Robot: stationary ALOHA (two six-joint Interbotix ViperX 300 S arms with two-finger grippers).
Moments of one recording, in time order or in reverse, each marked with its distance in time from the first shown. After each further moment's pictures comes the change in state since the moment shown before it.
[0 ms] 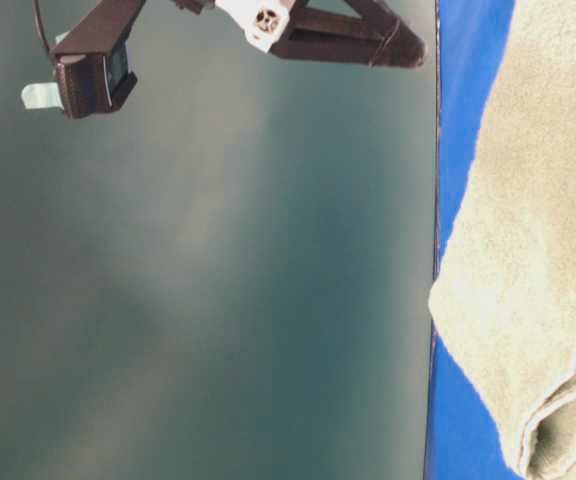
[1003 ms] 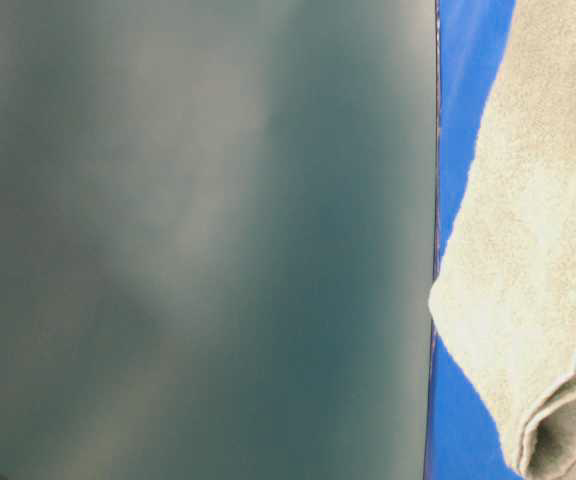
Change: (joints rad) left arm 0.146 -0.143 -0.253 0.012 0.551 0.284; right arm 0.000 -0.331 0.207 -0.005 0.097 0.003
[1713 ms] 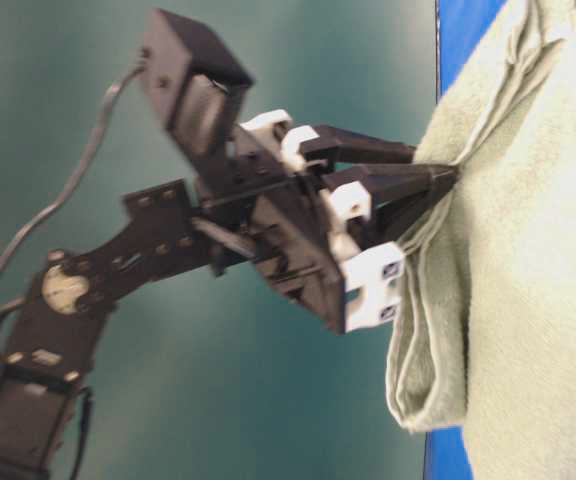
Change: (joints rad) left arm 0.522 0.403 -0.446 -0.044 -0.190 0.611; right arm 0.002 -0.080 0.044 -0.032 0.040 -0.015
